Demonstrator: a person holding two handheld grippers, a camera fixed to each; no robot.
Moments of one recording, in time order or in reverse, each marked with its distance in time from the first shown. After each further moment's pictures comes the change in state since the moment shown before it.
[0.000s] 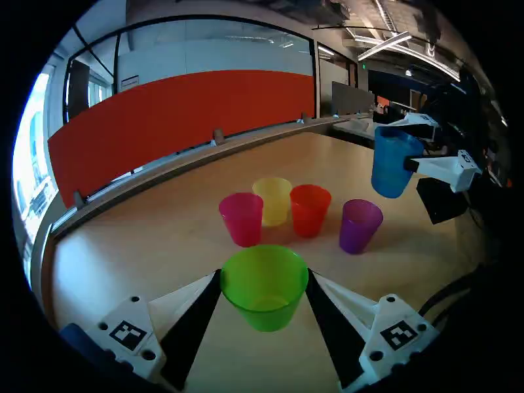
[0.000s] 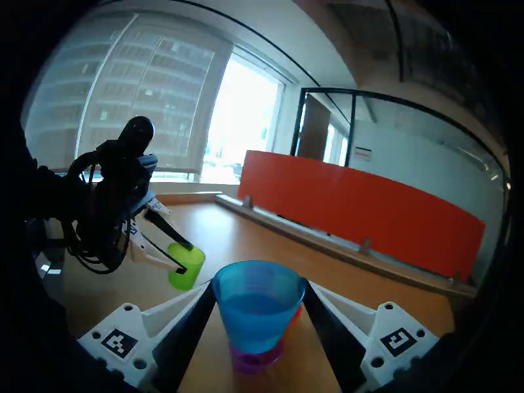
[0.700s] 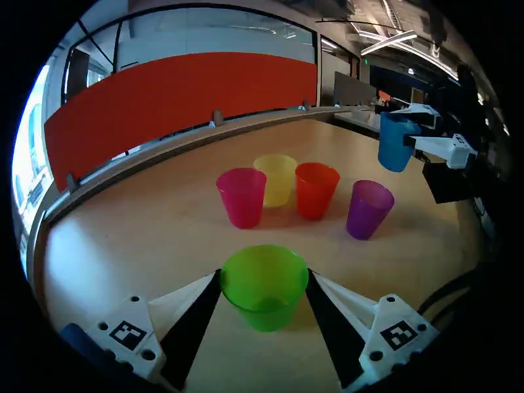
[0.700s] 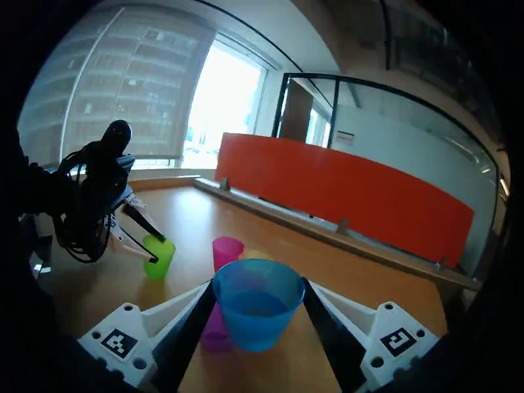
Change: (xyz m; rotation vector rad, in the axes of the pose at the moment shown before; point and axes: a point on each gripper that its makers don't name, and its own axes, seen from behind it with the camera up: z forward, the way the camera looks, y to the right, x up) left arm -0.031 -0.006 0.022 -0.018 -0.056 -0.028; right arm -0.036 0.048 -0.014 -0.083 -0.081 0.019
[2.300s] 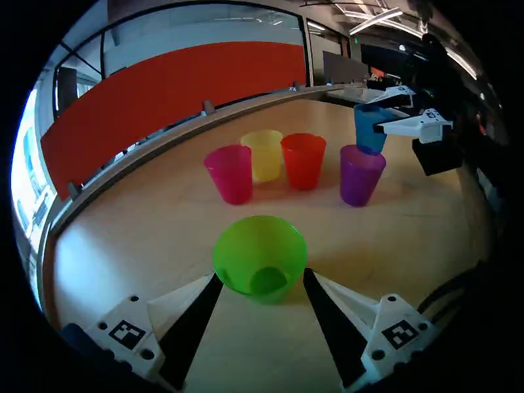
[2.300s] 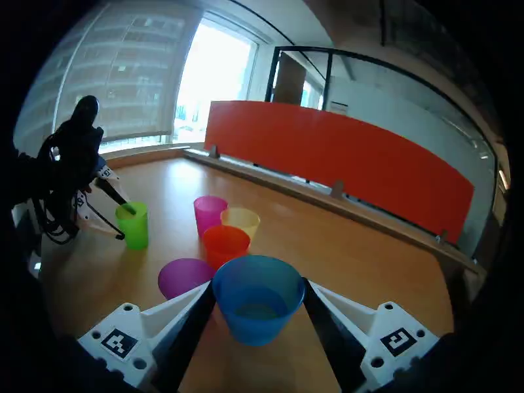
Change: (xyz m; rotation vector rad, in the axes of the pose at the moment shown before) left arm -0.037 0.011 -0.010 0.030 -0.074 0.107; right arm -0.069 0.022 0.013 -0.018 -0.147 0.036
